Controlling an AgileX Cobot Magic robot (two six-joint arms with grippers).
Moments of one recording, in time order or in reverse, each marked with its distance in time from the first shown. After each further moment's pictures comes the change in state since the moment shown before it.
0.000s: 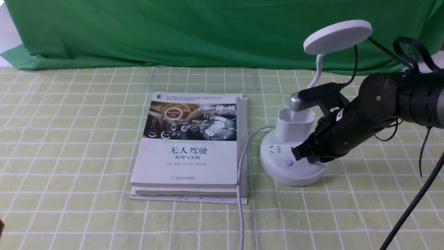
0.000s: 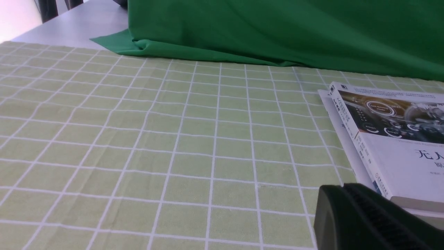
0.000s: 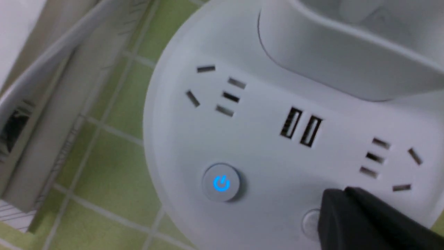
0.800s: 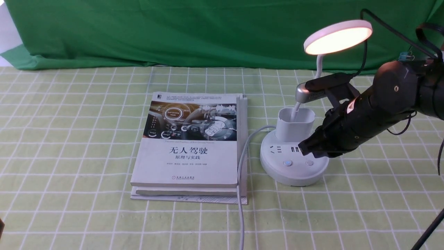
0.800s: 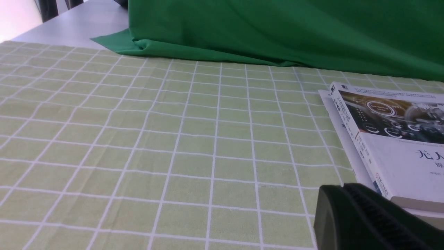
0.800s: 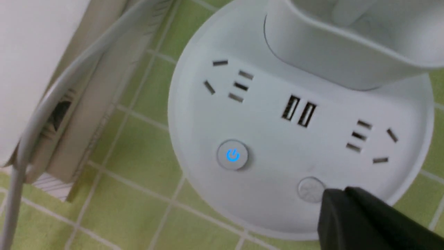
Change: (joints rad) right arm 0.000 -0.120 0.030 0.004 0.065 -0.001; left arm 0.000 0.000 0.000 0.000 0.000 0.000
